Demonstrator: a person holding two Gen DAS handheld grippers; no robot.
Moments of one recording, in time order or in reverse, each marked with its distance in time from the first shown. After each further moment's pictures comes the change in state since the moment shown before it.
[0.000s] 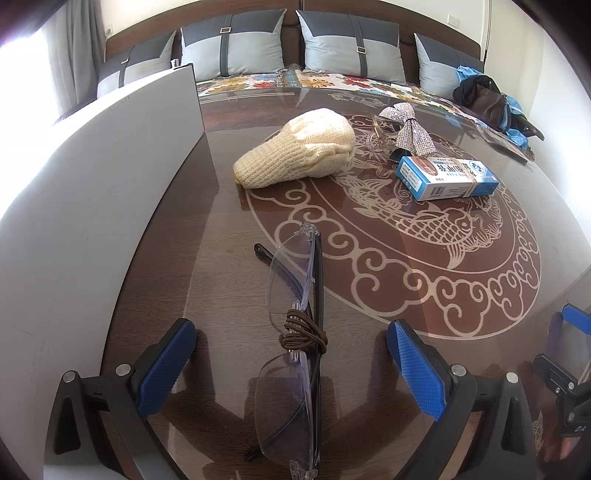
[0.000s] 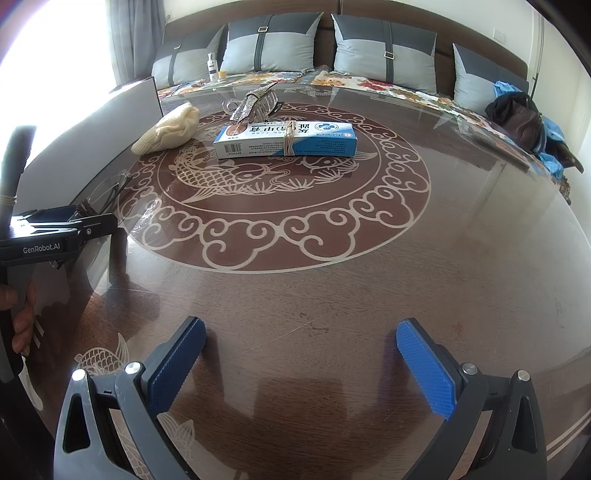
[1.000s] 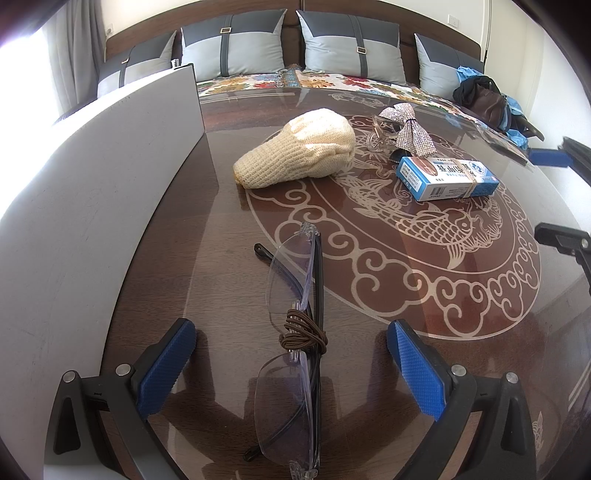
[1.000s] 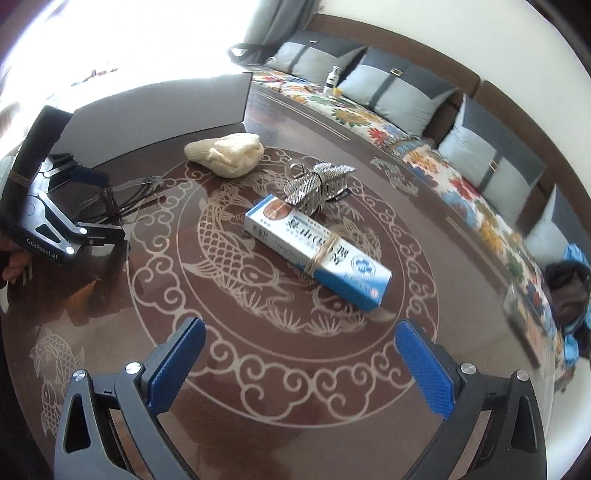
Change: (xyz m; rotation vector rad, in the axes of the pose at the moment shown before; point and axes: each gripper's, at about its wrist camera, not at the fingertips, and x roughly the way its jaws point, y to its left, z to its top) left arm 0.000 -0.001 -0.001 -0.001 -0.001 0.001; right arm 0.021 0.005 0.124 -0.699 -0.063 0.157
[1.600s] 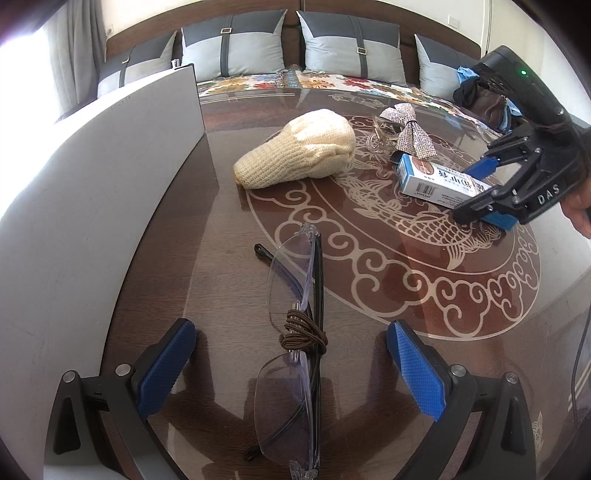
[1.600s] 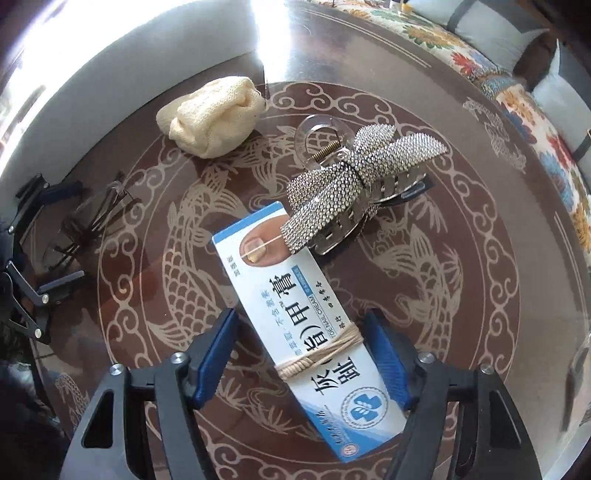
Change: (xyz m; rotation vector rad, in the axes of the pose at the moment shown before) left arm 0.000 0.000 0.000 -0.001 -0.002 0.000; right arm 0.093 -0.029 0.045 0.105 0.330 0.326
